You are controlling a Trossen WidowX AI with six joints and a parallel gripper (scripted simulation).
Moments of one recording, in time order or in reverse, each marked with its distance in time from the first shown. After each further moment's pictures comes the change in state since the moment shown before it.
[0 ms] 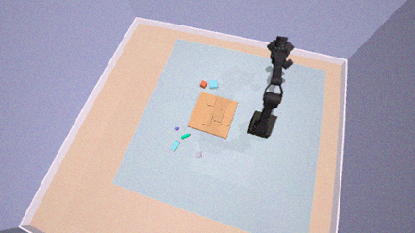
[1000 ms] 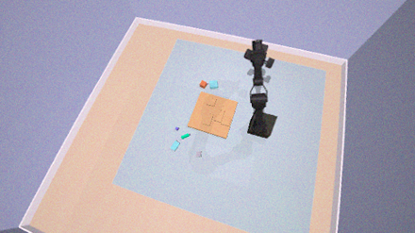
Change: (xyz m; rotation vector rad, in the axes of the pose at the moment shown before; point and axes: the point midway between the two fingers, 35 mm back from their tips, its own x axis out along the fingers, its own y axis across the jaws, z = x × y) arm -0.034 0.068 -0.115 -0.475 0.158 0.107
